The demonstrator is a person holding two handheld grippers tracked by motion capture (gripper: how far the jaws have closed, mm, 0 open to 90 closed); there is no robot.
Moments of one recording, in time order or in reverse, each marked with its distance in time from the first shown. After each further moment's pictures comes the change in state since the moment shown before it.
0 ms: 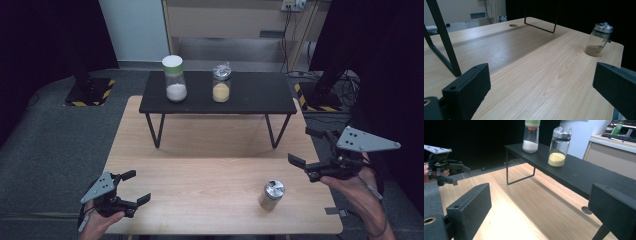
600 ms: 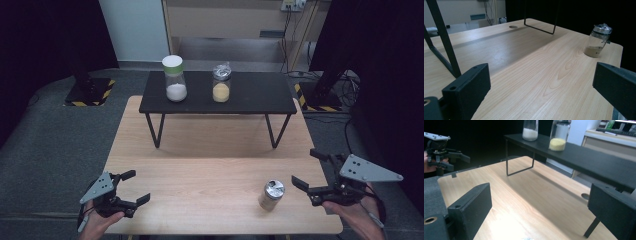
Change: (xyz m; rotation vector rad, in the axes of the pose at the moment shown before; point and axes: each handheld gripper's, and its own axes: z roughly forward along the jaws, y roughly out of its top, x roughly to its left) left arm 0.000 0.000 -0.001 -0.010 -0.003 0.004; right arm 0.032 -0.045 -0.021 0.011 -0.047 0.020
